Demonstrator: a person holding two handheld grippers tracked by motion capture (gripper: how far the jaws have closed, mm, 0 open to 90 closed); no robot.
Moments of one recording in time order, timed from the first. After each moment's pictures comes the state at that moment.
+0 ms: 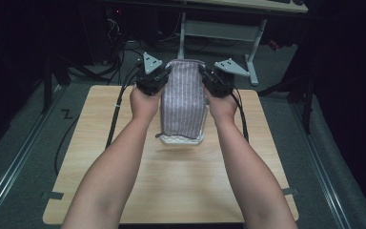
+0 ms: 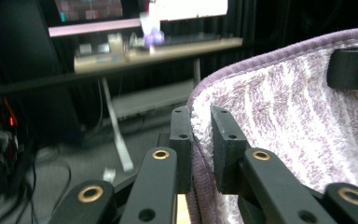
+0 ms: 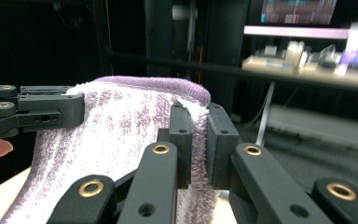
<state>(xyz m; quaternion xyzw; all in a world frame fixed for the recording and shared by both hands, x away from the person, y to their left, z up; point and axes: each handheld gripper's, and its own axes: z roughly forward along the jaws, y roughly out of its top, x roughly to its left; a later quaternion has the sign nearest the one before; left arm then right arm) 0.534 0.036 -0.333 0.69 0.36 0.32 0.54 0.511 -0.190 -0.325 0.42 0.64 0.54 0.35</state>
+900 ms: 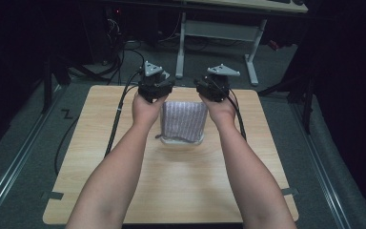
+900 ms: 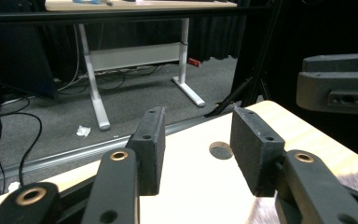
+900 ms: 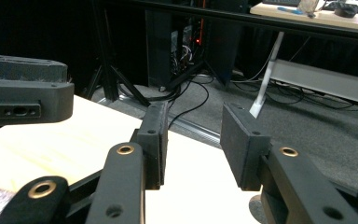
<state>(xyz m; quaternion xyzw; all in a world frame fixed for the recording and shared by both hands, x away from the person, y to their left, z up) 0.533 0.040 -0.354 0.71 0.39 0.24 0.53 0.521 -0.185 -0.348 0.44 0.69 0.47 0.32</state>
